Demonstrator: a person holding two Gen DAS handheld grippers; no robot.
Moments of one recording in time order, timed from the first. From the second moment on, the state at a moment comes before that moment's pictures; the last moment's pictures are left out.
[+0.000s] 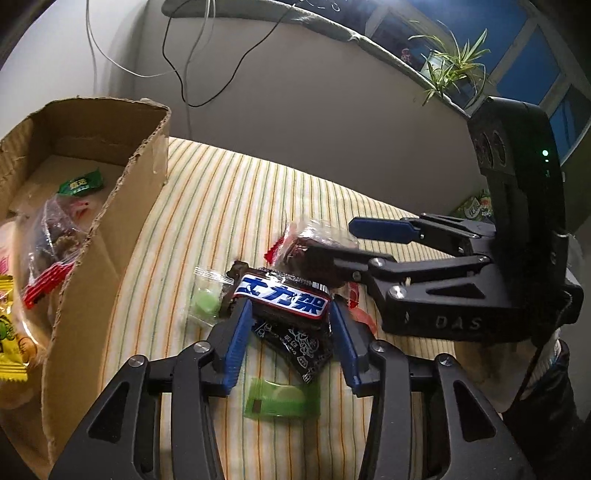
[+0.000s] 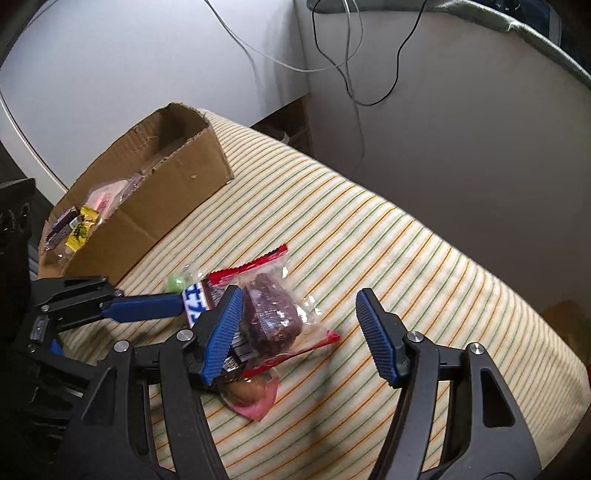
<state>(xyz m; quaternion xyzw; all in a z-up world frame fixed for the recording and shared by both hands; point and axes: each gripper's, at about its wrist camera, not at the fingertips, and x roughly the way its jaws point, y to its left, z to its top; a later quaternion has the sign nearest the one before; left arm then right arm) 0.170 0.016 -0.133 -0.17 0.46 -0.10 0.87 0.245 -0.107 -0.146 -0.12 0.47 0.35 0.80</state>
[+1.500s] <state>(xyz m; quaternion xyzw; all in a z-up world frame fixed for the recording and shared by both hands) 0.151 -0.002 -0.097 -0.05 0.39 -0.01 0.92 0.211 -0.139 -0.106 -0.11 0.44 0.25 0.86</state>
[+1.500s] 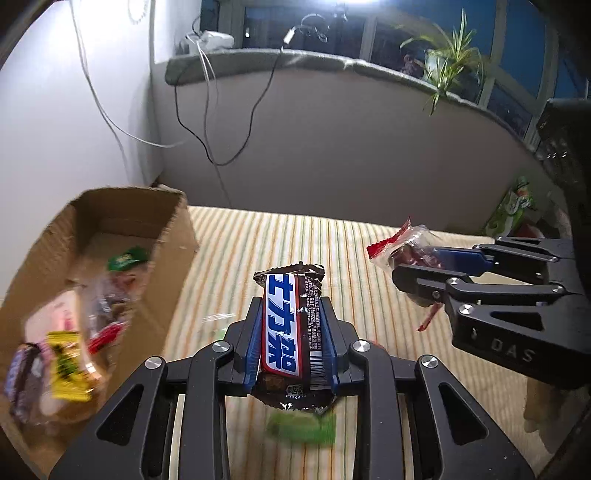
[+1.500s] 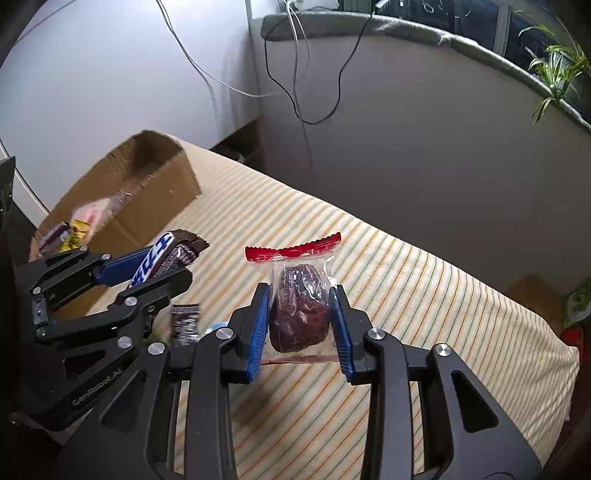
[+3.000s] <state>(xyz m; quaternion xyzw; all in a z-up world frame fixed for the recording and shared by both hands) 0.066 0.163 -0.061 -0.11 0.35 0.08 0.93 0.135 0.023 -0.080 -0.13 0.41 0.34 0.84</state>
